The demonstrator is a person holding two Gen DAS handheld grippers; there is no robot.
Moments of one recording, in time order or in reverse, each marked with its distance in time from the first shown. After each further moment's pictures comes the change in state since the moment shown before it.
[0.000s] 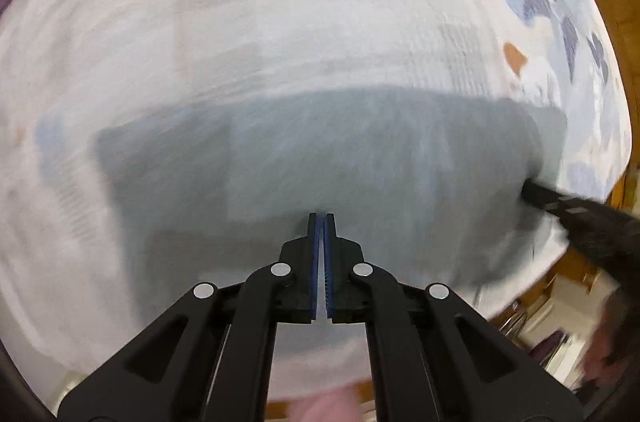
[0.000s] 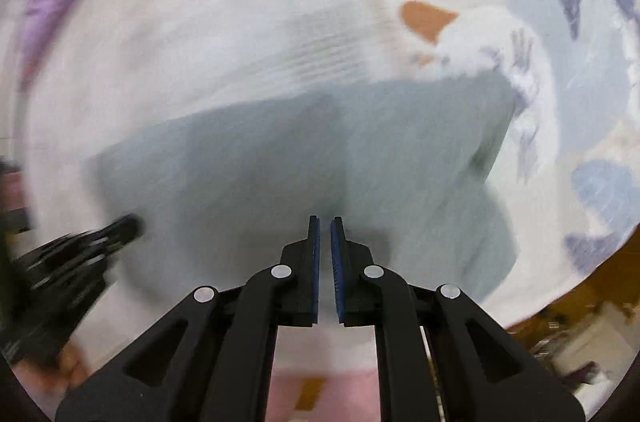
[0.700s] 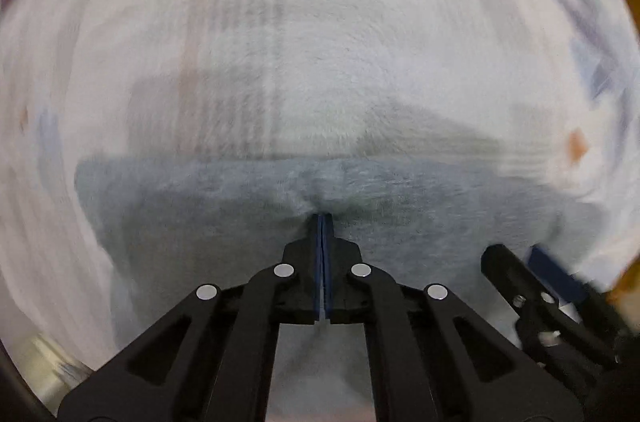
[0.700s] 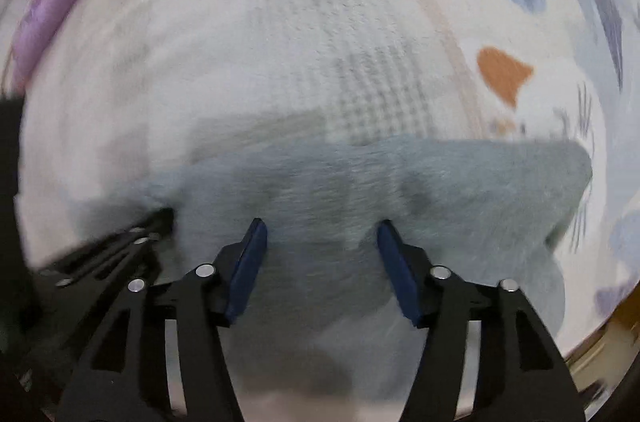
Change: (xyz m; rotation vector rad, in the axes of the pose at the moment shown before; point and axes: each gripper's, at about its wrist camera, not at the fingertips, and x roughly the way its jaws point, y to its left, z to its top) left arm 0.008 0.017 0.061 -0.219 -0.025 0.027; right arm -0.029 0.011 0.011 0.013 -0.104 0.171
